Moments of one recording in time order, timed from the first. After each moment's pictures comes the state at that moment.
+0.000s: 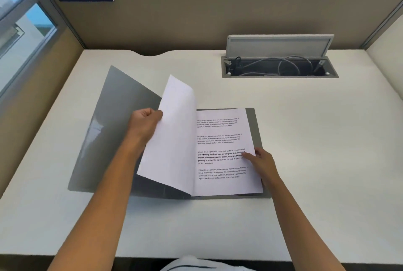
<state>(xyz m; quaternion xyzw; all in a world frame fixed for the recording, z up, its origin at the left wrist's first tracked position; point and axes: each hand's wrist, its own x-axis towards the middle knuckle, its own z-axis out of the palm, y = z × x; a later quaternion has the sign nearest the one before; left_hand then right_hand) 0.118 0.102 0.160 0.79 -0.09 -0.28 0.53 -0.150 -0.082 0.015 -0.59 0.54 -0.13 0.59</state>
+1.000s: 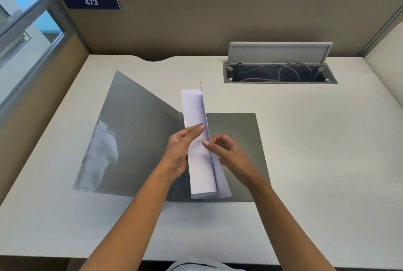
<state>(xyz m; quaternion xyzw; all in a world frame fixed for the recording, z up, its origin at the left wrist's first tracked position) 0.041 0.081 0.135 0.60 -0.05 -0.45 0.66 -0.084 -0.014 0.118 -0.64 0.32 -0.09 0.69</state>
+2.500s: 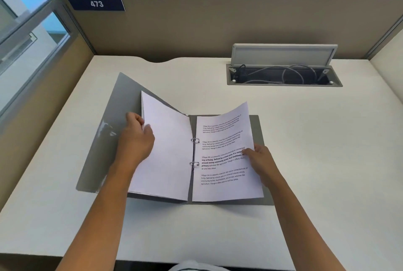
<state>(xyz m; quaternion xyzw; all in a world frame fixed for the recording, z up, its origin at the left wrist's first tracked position) 0.106 0.138 0.175 0.90 -0.19 -0.13 0.36 -0.119 -0.062 0.092 -0.60 0.49 -0.11 0.62</state>
